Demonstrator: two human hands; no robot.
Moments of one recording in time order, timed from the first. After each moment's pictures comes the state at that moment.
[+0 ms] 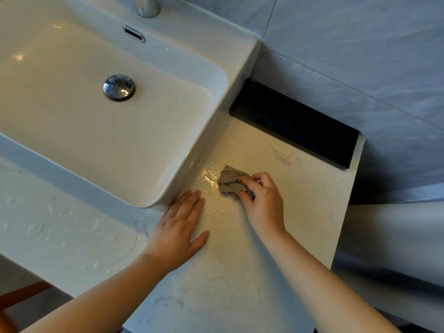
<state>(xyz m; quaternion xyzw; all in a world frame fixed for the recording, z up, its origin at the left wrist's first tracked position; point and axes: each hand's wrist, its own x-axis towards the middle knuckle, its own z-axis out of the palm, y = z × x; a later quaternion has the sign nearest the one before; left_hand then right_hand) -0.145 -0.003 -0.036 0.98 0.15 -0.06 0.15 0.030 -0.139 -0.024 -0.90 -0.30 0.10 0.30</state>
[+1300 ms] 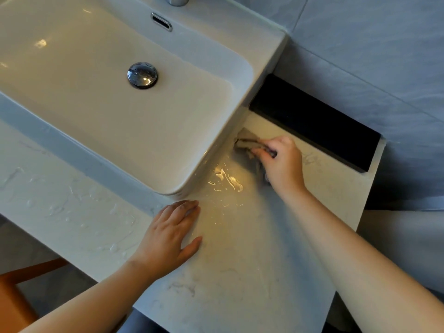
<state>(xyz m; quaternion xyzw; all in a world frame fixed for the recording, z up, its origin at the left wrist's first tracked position) -0.196 0.010 -0.031 0.97 0.15 -0.02 0.20 0.078 -0.089 0.009 -0.88 -0.28 0.10 0.37</state>
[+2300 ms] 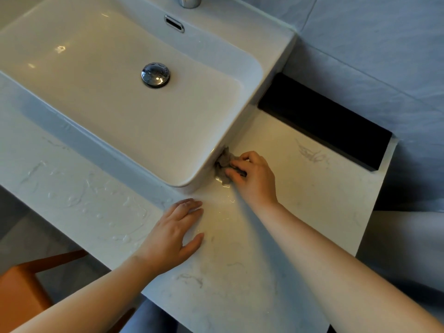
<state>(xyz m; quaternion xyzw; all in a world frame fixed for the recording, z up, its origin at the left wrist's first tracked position) -0.208 0.011 -0.019 0.95 0.16 -0.03 0.27 0.018 -0.074 -0.032 -0.87 -0.37 0.12 0.31</state>
